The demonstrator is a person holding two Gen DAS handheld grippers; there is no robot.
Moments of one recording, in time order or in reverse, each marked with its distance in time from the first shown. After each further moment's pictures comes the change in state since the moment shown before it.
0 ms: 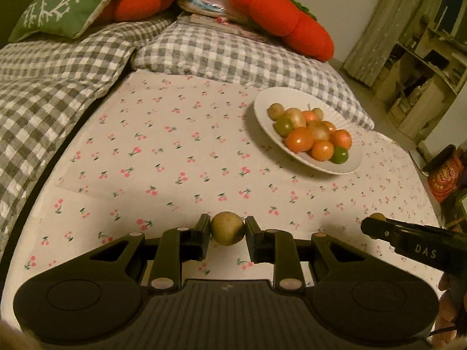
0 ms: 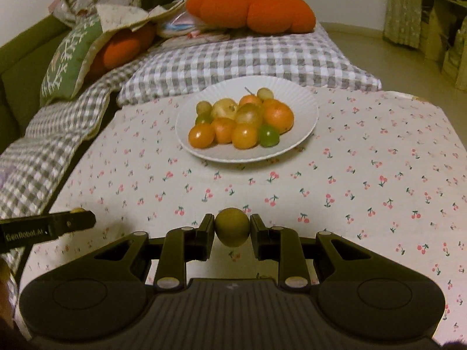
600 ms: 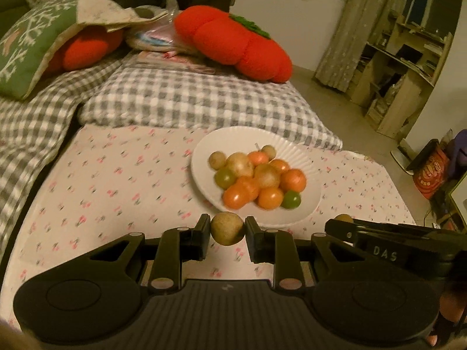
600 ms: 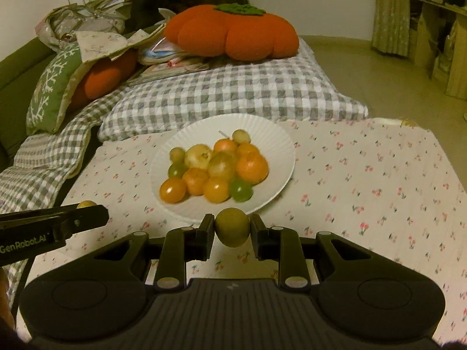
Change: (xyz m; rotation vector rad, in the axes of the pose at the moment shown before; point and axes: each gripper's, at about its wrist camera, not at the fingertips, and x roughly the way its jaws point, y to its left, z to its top) left arm 0.016 -0.062 0.049 0.116 -0.085 -0.056; right arm 0.007 -0.029 0.050 0.023 -0.058 -0.032
